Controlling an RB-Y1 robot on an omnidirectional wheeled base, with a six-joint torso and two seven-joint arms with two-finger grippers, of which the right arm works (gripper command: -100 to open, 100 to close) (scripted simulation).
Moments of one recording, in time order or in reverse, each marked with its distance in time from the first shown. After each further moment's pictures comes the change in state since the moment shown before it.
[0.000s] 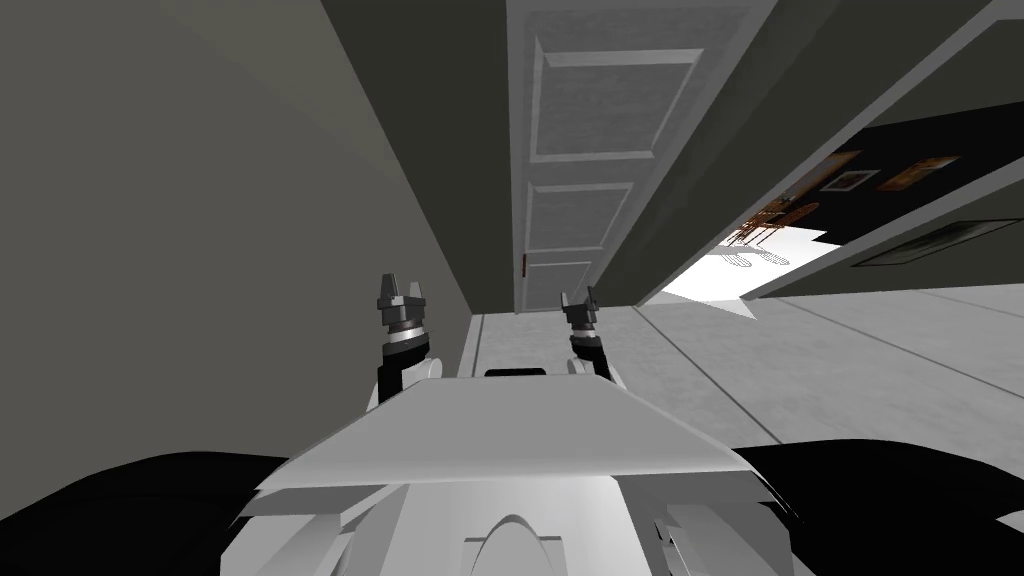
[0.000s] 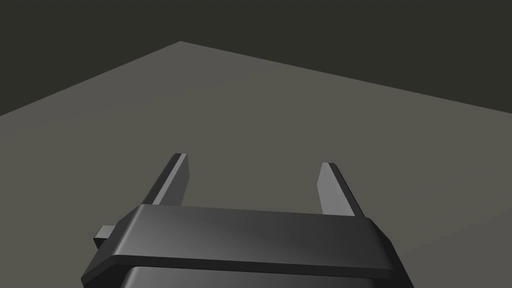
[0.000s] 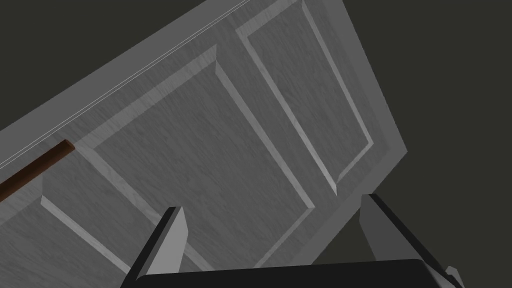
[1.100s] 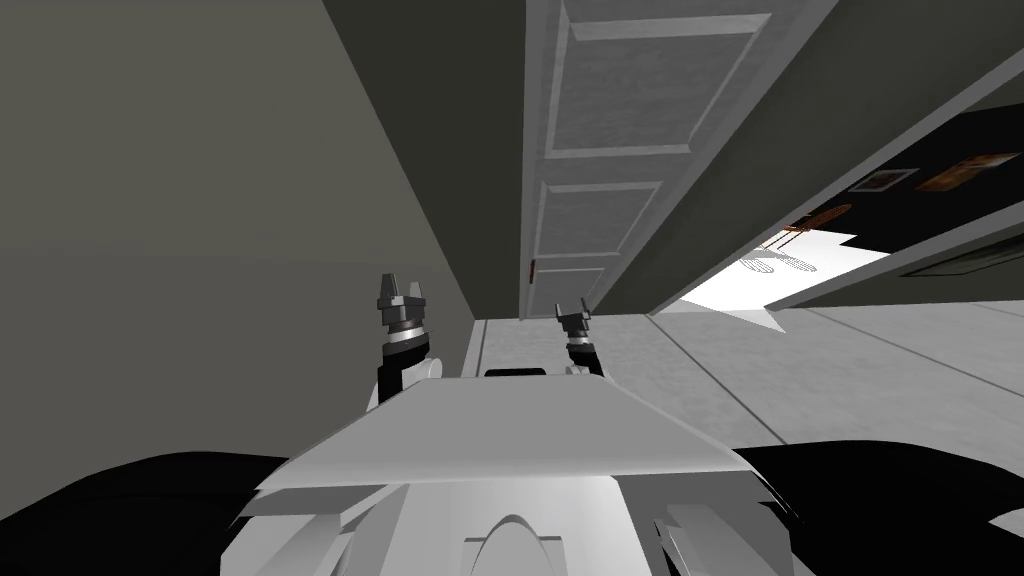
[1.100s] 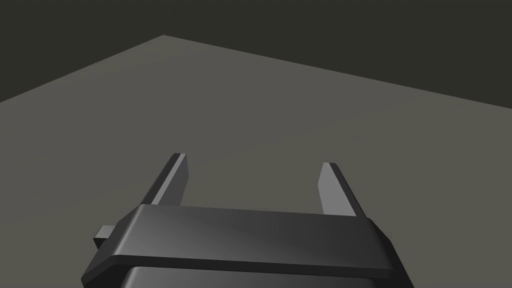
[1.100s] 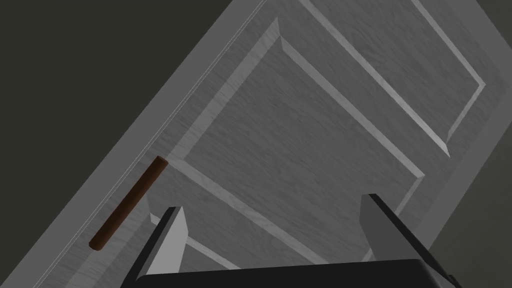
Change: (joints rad) arm -0.018 -0.052 0.043 0.188 -0.078 -0.057 -0.225
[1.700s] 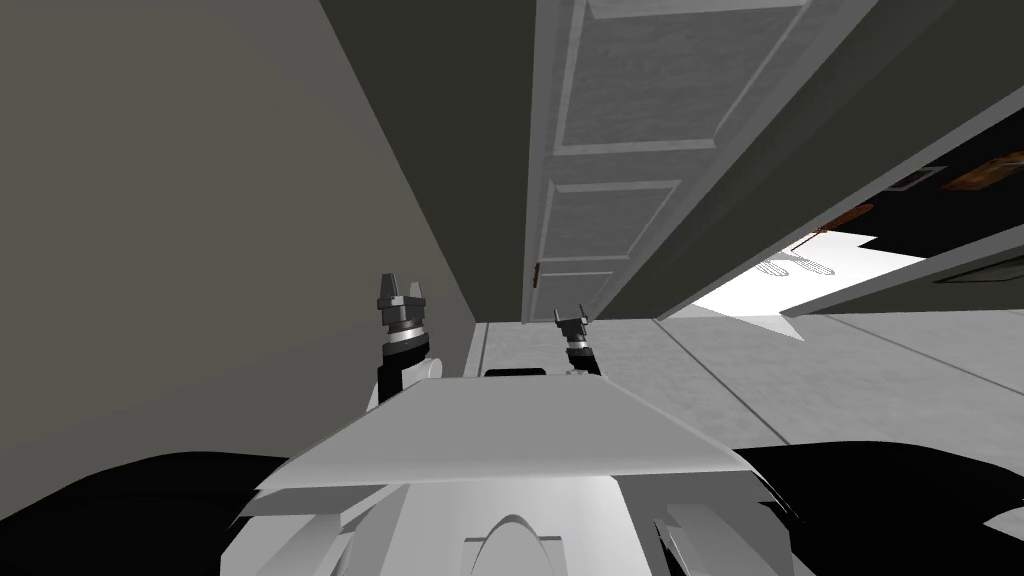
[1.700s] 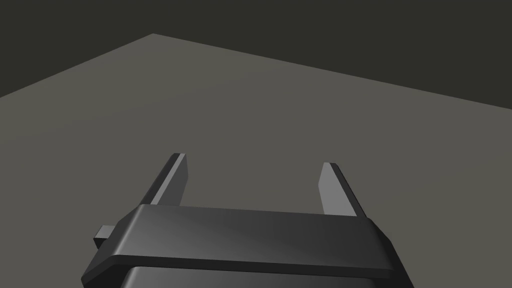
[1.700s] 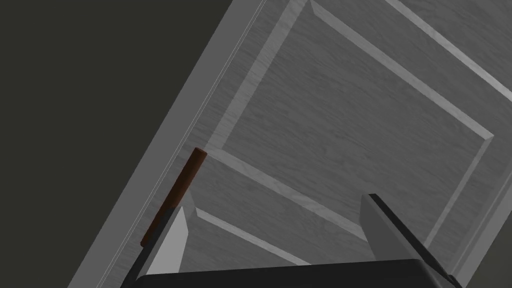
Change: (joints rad) arm -0.013 -0.030 0.022 0.109 -0.045 -0.033 -0.128
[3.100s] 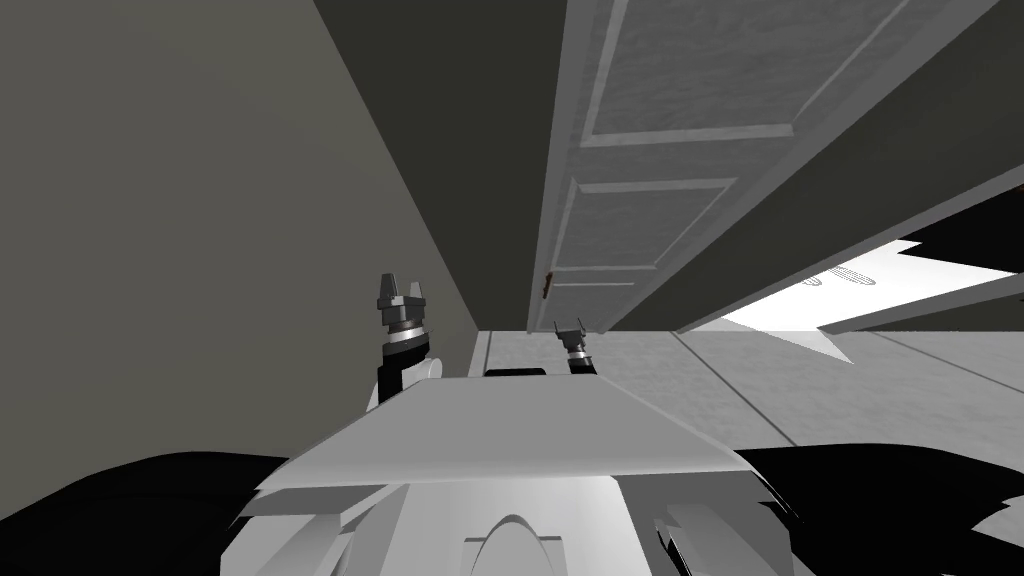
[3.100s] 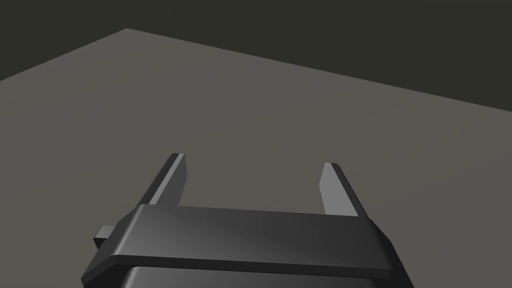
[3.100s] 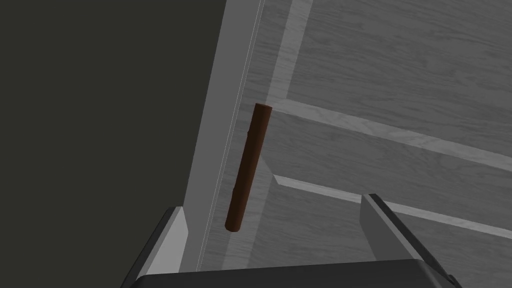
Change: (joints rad) arm -0.033 -0.056 0.052 0.245 -0.097 -0.071 -0.281
